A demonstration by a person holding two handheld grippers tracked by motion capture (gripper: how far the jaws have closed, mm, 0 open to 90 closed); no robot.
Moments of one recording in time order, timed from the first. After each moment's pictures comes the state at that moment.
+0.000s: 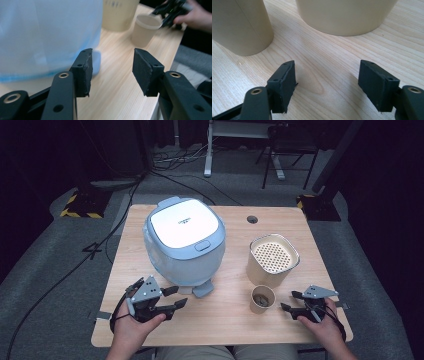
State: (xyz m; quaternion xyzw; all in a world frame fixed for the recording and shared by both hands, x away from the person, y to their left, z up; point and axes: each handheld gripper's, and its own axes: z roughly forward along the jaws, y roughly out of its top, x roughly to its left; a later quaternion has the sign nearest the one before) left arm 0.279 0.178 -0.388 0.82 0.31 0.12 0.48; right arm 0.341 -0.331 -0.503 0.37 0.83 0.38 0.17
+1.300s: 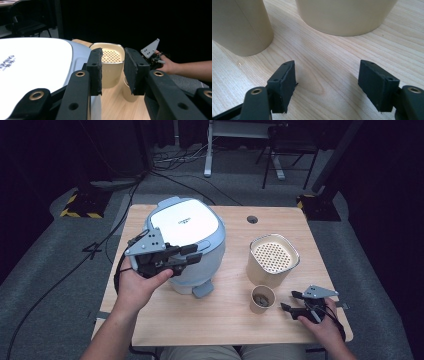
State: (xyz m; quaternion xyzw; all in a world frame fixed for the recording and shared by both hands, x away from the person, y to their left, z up) left arm 0.336 0.157 -0.286 0.77 0.21 0.12 0.58; right arm 0.341 -0.331 -0.503 0.37 0.83 0.38 0.17
